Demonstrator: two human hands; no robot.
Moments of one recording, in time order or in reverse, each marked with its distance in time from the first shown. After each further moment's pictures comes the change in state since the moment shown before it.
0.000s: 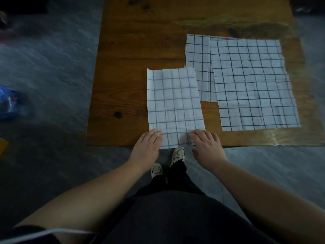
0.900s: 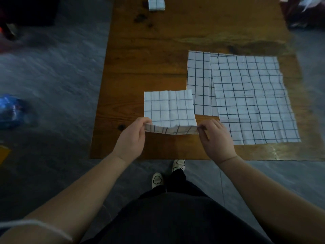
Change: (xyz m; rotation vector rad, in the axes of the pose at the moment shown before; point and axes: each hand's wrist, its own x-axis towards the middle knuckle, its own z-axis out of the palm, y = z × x) left_hand 0.025 -0.037 -0.115 -0.610 0.263 -0.201; right_hand 0.045 -0.006 -0.088 0.337 0.538 -0.039
